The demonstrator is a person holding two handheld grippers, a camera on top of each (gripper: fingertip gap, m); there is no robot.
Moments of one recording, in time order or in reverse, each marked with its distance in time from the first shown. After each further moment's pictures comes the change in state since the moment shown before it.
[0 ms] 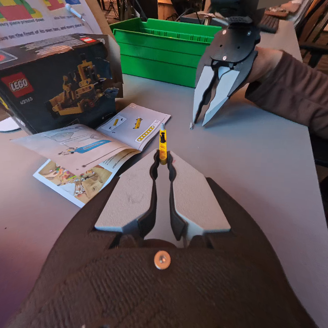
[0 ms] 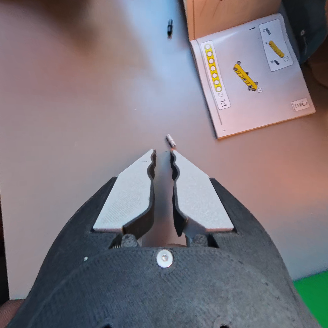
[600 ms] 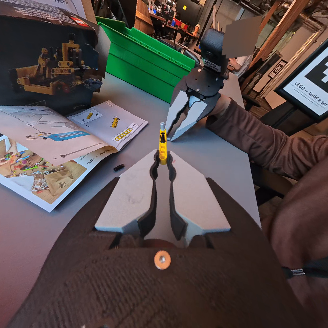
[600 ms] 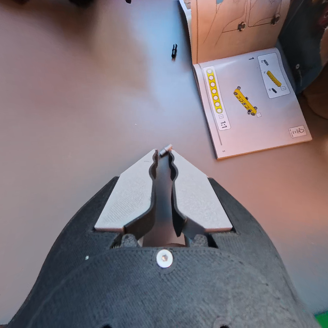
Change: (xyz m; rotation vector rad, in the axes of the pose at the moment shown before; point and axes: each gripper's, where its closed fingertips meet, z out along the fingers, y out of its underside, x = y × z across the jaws) left arm 0.012 -0.007 -0.006 0.069 0.195 -0.274; right arm 0.000 -0.015 0.013 0.087 -0.006 -0.069
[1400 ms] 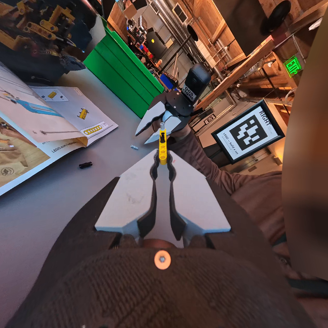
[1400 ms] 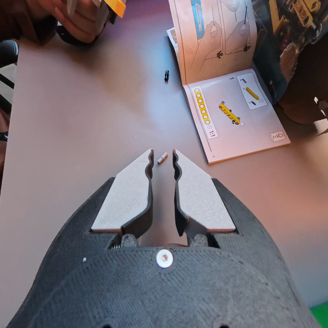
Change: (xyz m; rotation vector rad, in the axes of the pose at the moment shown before) left arm 0.011 -0.014 -0.003 0.107 0.246 -0.399; right arm 0.005 -0.017 -0.015 0.098 0.009 0.047
